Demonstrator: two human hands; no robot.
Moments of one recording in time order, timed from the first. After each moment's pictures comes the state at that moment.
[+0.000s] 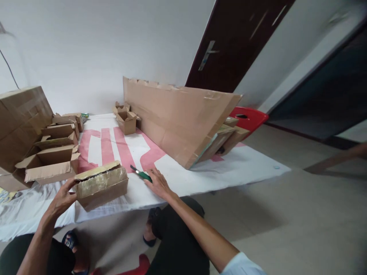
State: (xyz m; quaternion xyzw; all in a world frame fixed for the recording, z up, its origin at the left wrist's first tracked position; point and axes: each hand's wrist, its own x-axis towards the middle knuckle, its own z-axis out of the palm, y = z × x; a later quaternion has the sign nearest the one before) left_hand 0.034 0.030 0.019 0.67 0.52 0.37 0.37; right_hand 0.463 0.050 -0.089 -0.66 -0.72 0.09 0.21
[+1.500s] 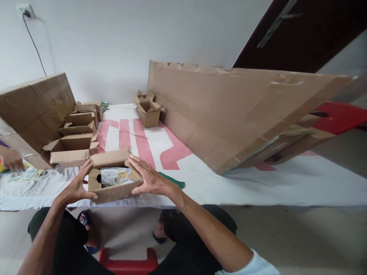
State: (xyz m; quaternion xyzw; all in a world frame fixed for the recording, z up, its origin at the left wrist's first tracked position) left_hand 0.011 0.004 0.030 0.75 0.53 0.26 0.30; right_hand 0.381 0.065 -0.027 -0.33 -0.86 0.28 0.26
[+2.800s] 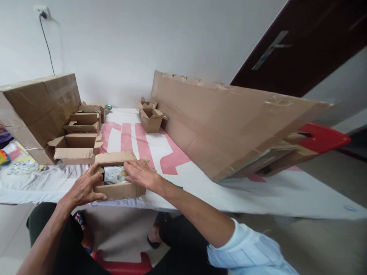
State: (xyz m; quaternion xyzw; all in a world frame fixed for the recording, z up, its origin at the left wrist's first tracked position) left_hand 0.034 -0.014 0.032 0.84 0.50 0.18 0.13; right_hand 0.324 0.062 0.020 -0.39 -0.92 0.01 0.06
